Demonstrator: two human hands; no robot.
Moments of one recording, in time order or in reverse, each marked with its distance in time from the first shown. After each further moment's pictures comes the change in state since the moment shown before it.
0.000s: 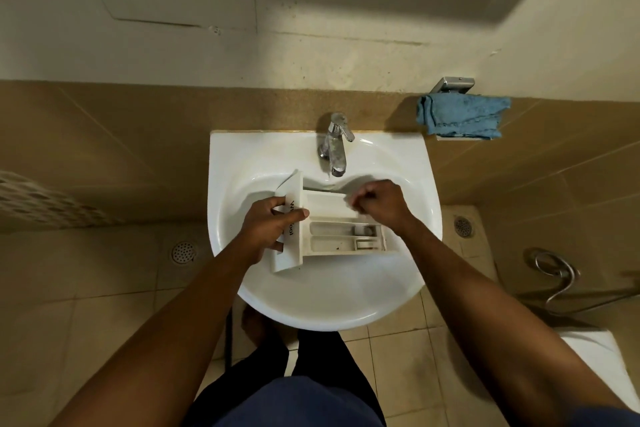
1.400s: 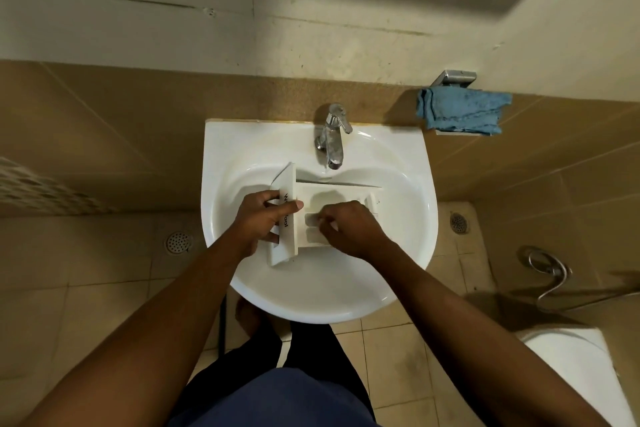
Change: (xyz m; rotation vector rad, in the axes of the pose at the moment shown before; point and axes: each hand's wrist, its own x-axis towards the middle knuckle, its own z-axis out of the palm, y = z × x) left_hand 0.001 -0.004 0.001 -0.074 0.005 0.008; right_hand -0.042 -0.006 0.052 -0.487 -0.104 -0.449
